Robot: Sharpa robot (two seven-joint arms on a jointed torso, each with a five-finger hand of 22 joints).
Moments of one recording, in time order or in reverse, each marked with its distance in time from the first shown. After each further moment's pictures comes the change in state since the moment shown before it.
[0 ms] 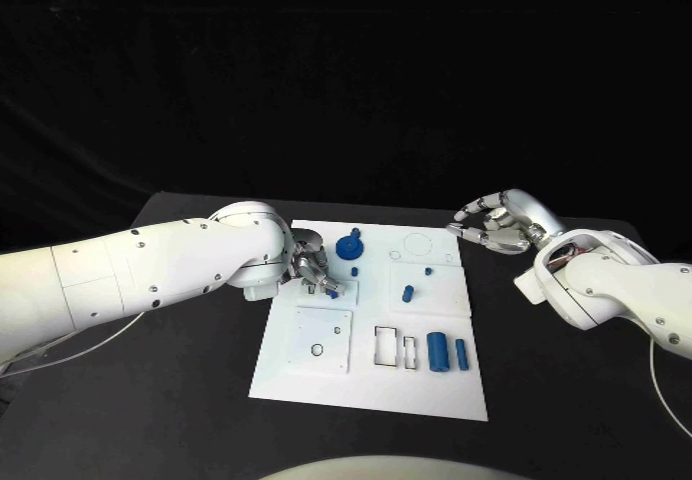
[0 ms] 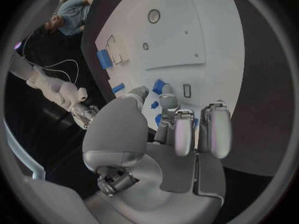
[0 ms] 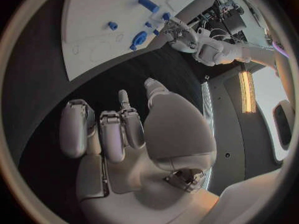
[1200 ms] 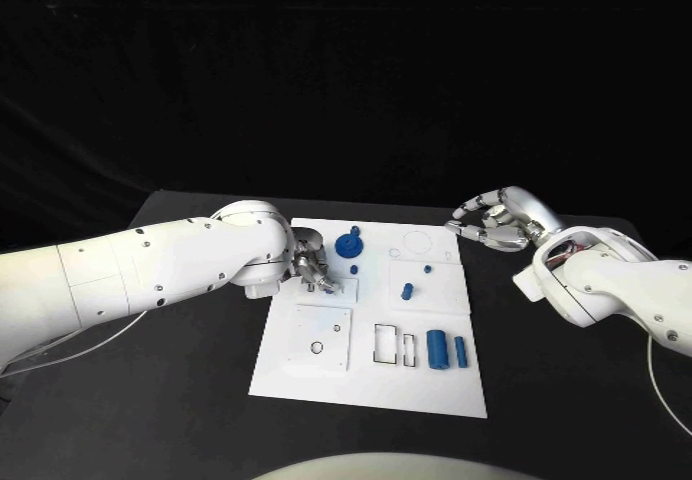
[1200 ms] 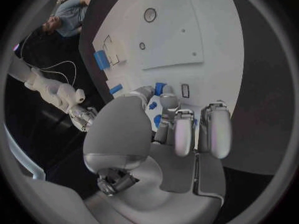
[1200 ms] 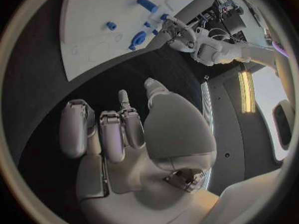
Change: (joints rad) left arm -0.007 0.018 0.000 -0.022 -0.016 0.002 -0.002; left_hand 0.124 0.014 0.141 -0.004 -0.015 0.003 0.004 -0.026 -0.023 -0.004 0.004 -0.003 -0.013 0.000 0.000 0.000 0.000 0.000 0.000 0.000 0.000 0.000; right arm 0.000 0.000 0.000 0.002 -0.001 0.001 0.000; right_hand 0.000 0.000 0.000 0.000 0.000 0.000 0.000 0.000 0.000 0.000 0.000 0.000 0.000 0.000 0.000 0.000 0.000 0.000 0.000 0.000 0.000 0.000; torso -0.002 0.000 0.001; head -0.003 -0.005
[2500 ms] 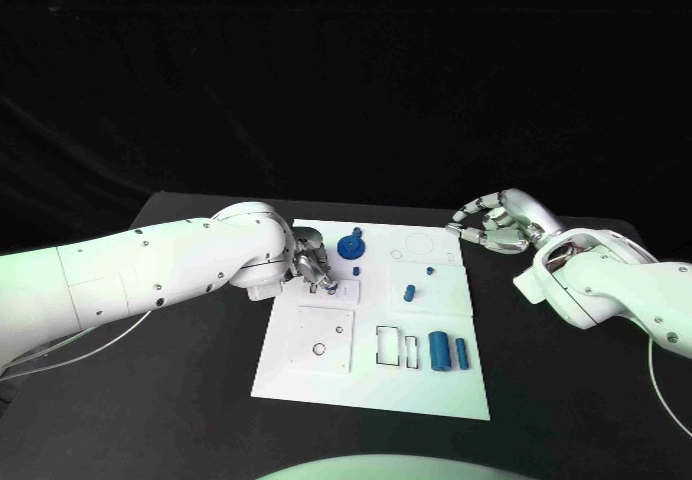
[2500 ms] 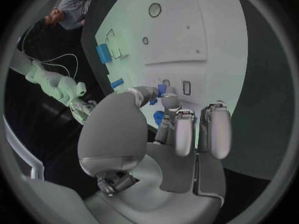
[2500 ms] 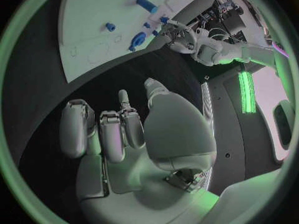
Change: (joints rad) left arm -0.001 -0.004 0.002 0.002 0.046 -0.049 0.002; left_hand -0.013 -0.097 0.314 -0.005 0.039 -0.031 0.019 0.038 0.052 0.001 0.004 0.006 0.002 0.000 0.000 0.000 0.001 0.000 0.000 0.000 0.007 0.000; right arm -0.001 0.002 0.000 -0.004 0.000 0.007 0.000; right_hand 0.000 0.000 0.000 0.000 0.000 0.000 0.000 0.008 0.000 0.000 0.000 0.000 0.000 0.000 0.000 -0.004 0.000 0.000 0.000 0.000 0.000 0.000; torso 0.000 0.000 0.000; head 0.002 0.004
